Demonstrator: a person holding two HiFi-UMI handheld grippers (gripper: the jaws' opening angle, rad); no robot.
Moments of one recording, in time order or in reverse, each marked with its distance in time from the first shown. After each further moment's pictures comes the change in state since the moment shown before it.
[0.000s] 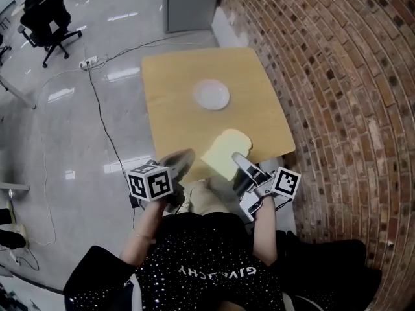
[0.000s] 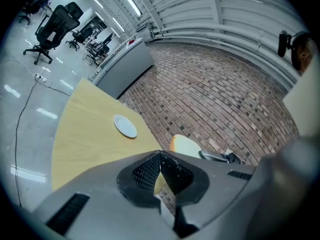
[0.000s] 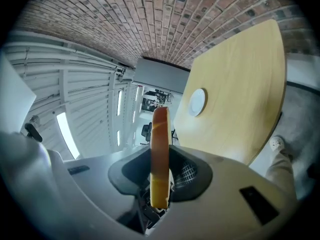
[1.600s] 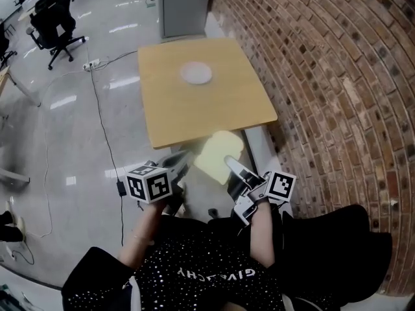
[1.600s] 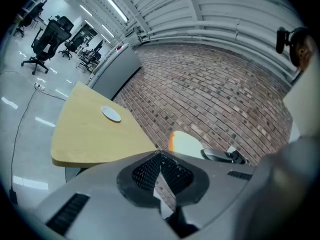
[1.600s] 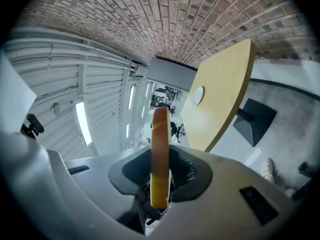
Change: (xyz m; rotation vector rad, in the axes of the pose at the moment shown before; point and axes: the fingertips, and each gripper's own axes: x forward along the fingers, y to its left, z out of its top) left arm -0.064 -0.129 -0.132 0.100 -0.023 -0.010; right arm -0.162 0.030 -0.107 -0.091 0.030 0.099
